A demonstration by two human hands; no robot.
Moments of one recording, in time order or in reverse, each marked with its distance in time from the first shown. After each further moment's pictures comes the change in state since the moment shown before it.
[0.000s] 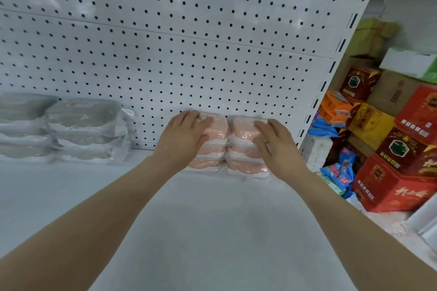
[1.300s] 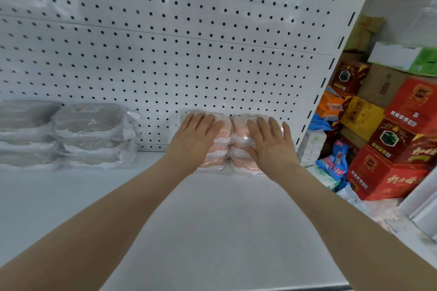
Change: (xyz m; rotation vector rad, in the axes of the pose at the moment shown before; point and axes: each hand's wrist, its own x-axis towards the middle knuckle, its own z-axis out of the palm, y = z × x) left_hand -0.004 -0.001 -0.001 0.173 0.062 0.236; right_hand 0.002 -0.035 0.017 -0.648 -0.090 -0.077
